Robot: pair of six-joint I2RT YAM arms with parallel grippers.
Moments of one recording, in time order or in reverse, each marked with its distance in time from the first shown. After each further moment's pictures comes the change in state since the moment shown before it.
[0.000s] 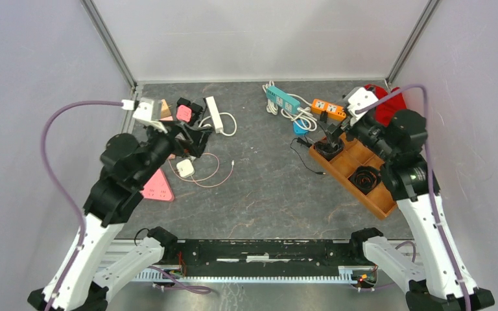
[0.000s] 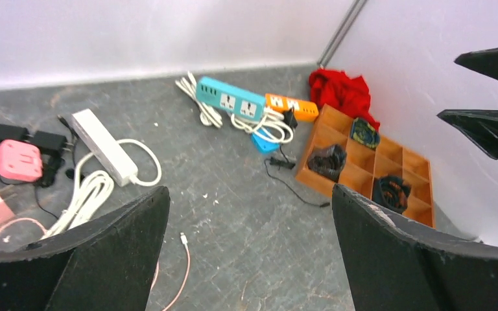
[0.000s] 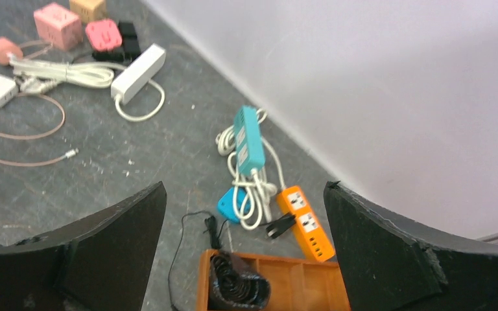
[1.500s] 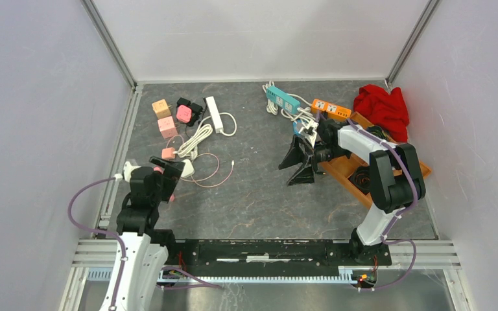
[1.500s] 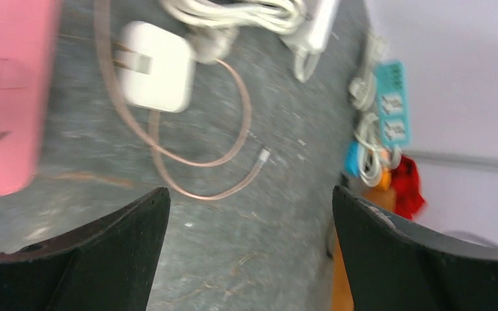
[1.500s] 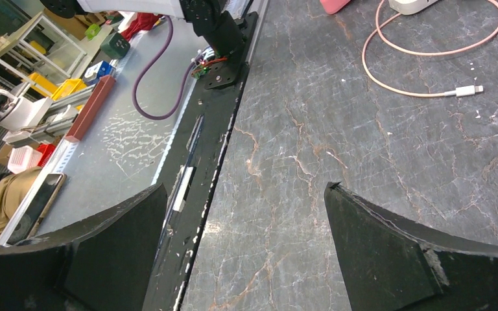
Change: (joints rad) left arm 0.498 -0.309 -0.663 -0.140 -0.055 -0.754; right arm 0.016 0.870 0.022 -0.783 -1.105 -0.818
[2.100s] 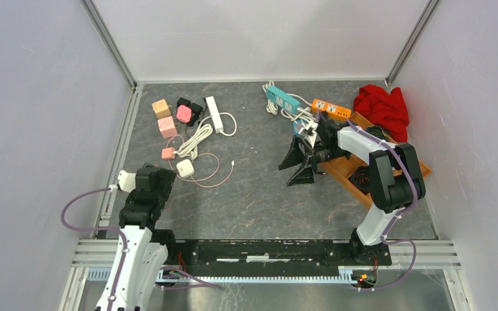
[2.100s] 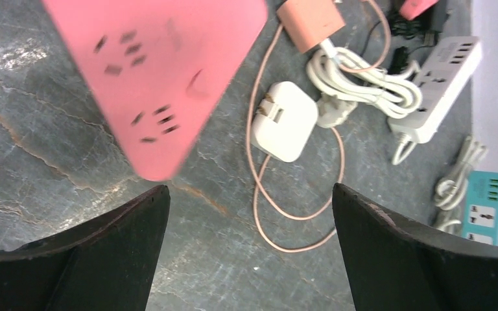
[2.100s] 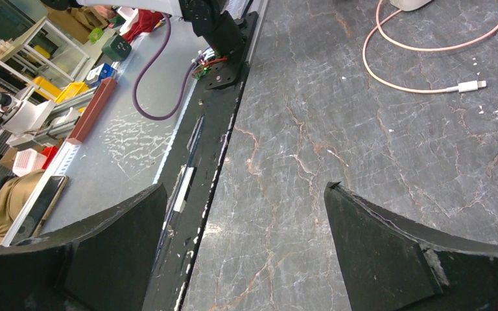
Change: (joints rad) left arm -0.001 0.077 -0.029 -0.100 -0.274 -0.097; right arm 0.000 -0.001 -0.022 0.052 -0.005 0.045
